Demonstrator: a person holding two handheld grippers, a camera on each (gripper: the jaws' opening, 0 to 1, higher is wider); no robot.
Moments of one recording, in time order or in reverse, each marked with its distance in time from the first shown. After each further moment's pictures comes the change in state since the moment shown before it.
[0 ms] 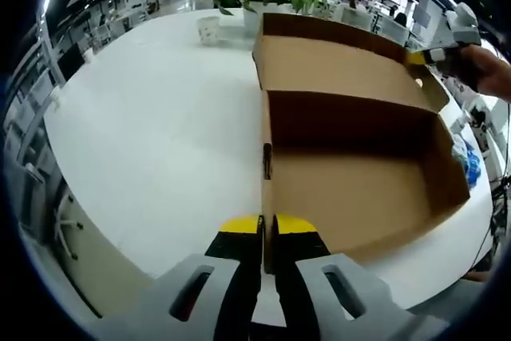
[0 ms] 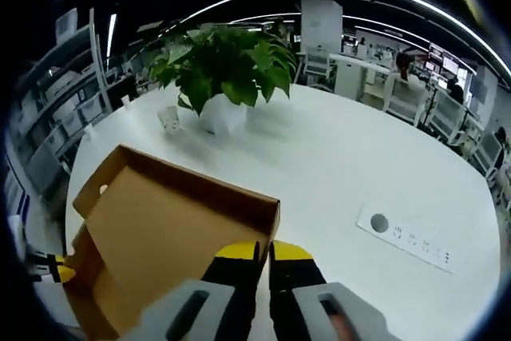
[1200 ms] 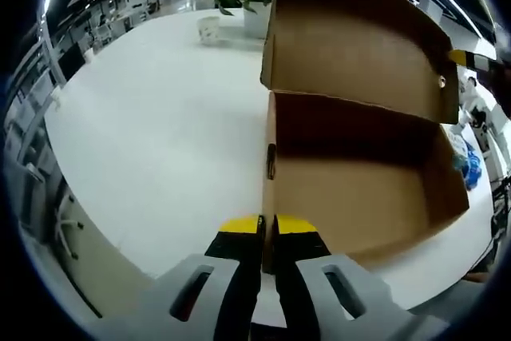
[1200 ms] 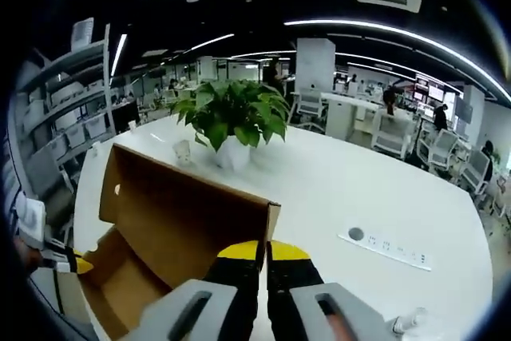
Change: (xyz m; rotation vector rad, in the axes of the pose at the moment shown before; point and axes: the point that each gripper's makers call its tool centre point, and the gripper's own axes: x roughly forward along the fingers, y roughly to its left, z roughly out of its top) left arm 0.003 -0.002 0.003 0.003 0.000 0.009; right arm -0.090 0.014 0.002 -0.024 -0.215 -0.043
